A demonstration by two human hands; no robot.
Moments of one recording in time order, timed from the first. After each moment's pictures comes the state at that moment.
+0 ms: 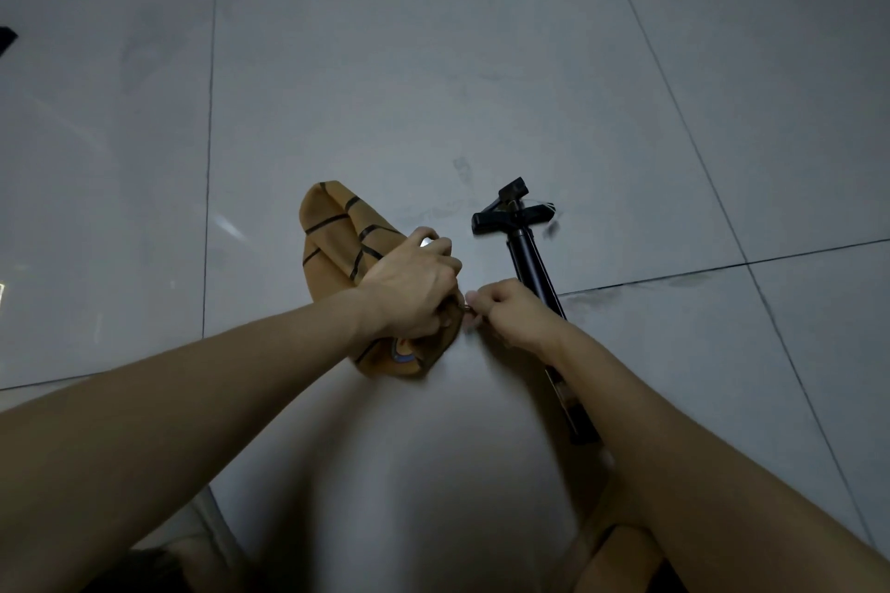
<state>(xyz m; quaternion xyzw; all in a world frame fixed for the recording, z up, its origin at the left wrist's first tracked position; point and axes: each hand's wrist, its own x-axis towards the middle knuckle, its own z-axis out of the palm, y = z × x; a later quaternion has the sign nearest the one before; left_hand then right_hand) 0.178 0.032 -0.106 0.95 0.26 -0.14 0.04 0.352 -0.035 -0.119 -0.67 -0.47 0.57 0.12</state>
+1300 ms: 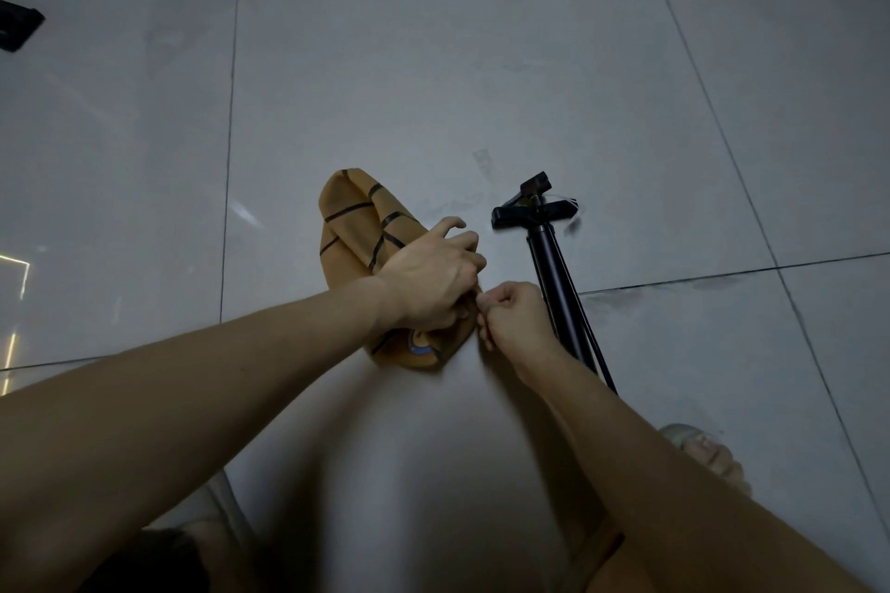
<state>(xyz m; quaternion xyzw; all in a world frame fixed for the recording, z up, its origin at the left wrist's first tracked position) 0.175 0.036 -0.104 0.97 0.22 -0.13 0.02 0.311 -0.047 -0.139 -0.72 -0.28 0.55 0.30</state>
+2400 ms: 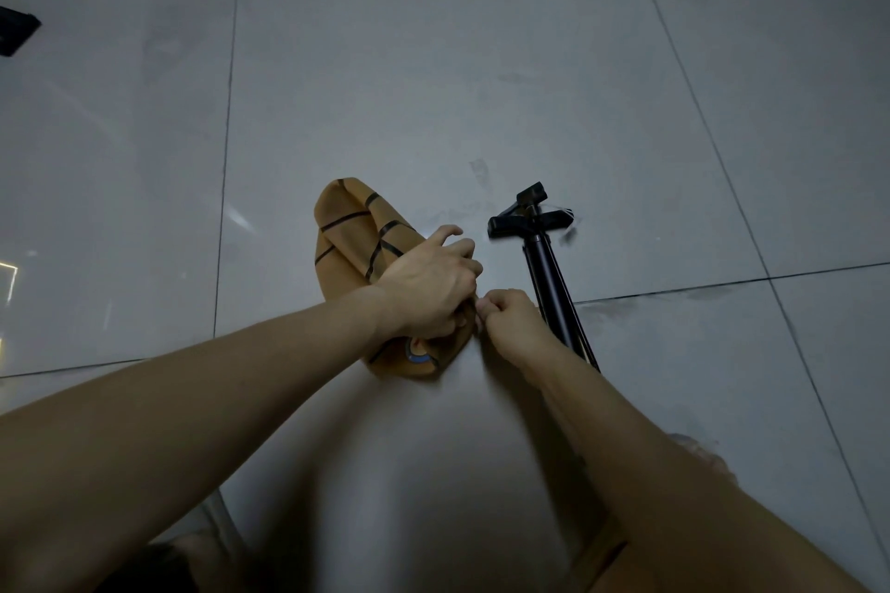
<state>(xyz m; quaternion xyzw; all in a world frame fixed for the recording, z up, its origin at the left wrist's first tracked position) 0.179 0.036 -0.107 0.96 0.23 -0.13 0.03 0.322 -0.039 -0.135 -0.72 -0.42 0.53 0.17</state>
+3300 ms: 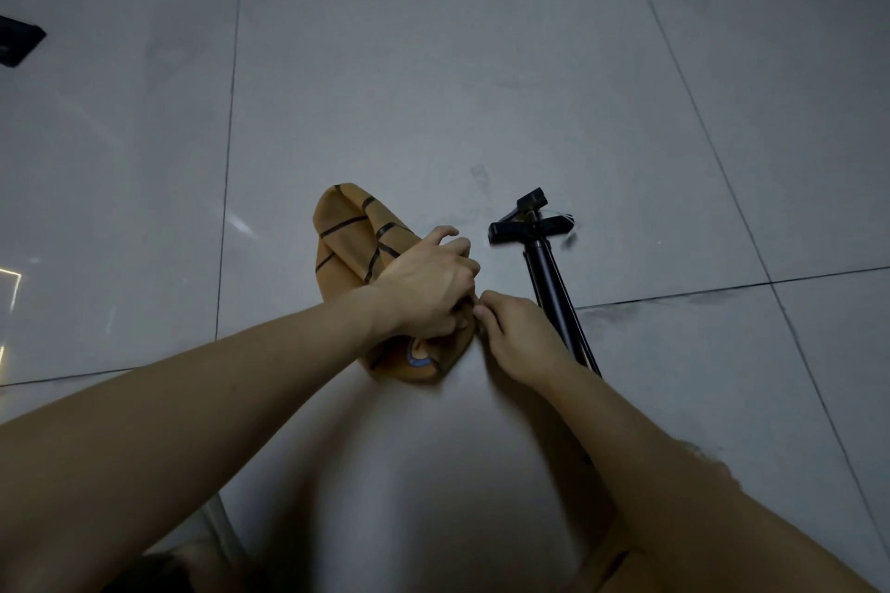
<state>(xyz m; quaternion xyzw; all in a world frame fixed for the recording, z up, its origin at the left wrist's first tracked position) 0.174 0.044 -0.105 0.96 0.25 -0.11 0.05 0.337 -0.044 -0.146 -0.64 -0.67 0.35 0.15</state>
